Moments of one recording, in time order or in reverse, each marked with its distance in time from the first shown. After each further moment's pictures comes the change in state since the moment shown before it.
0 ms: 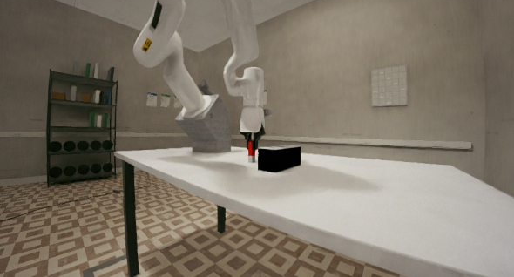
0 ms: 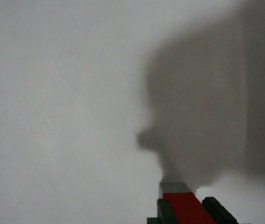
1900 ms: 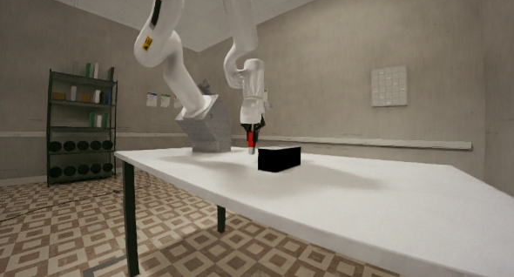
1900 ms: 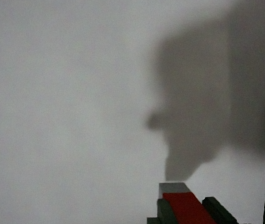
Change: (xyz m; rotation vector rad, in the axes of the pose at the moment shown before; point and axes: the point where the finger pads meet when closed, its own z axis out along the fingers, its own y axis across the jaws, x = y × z) arm 0.000 0.000 -0.035 0.000 0.000 0.000
